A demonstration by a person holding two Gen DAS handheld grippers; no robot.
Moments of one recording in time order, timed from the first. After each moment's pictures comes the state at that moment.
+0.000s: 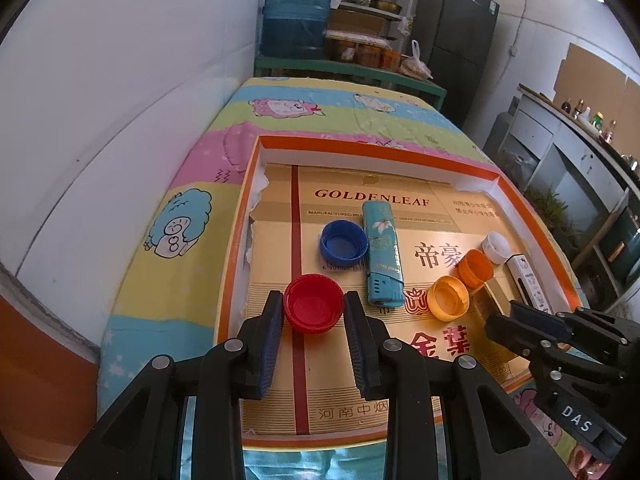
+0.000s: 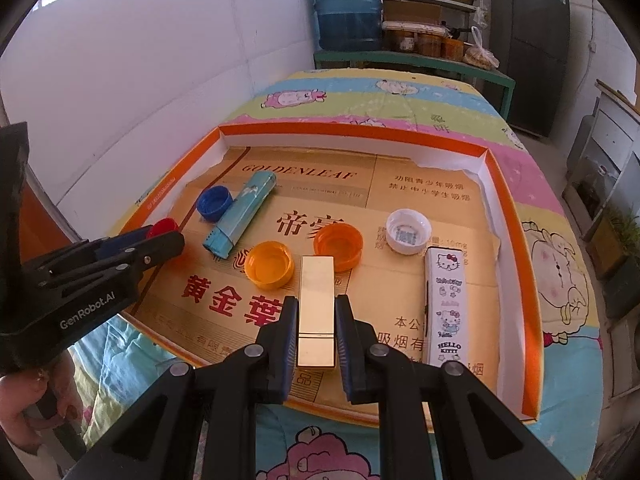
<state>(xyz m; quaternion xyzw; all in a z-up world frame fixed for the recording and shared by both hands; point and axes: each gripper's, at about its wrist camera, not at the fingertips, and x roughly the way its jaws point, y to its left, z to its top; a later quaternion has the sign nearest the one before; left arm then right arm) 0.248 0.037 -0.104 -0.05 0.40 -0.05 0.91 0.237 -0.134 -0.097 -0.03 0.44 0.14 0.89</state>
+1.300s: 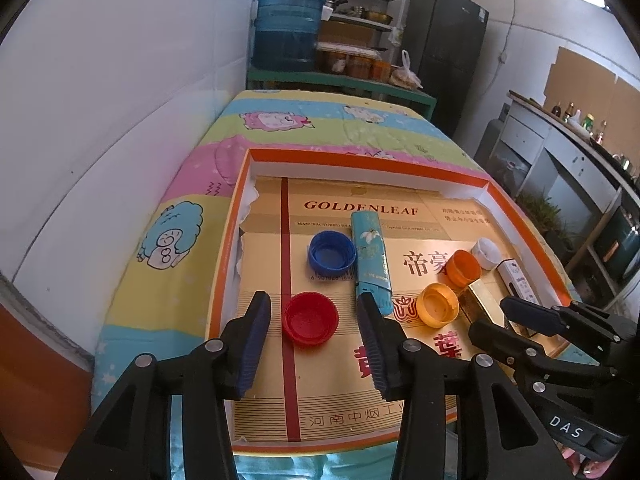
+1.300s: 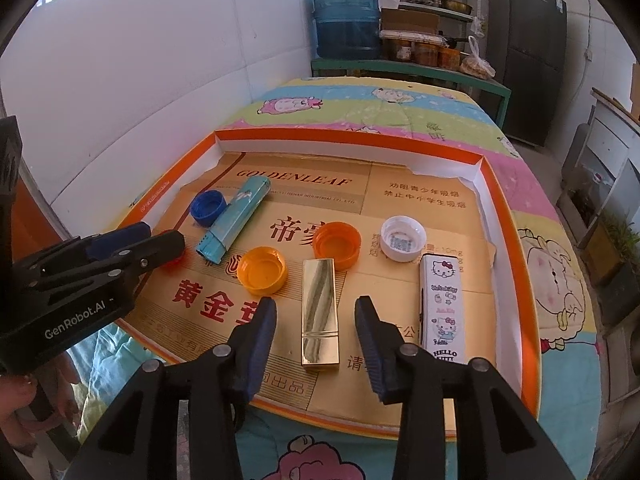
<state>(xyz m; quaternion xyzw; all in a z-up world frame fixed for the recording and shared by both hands) 0.245 0.035 -0.102 -0.05 0.38 -0.06 0.92 0.235 -0.136 -0.097 -0.03 0.42 0.14 0.90</state>
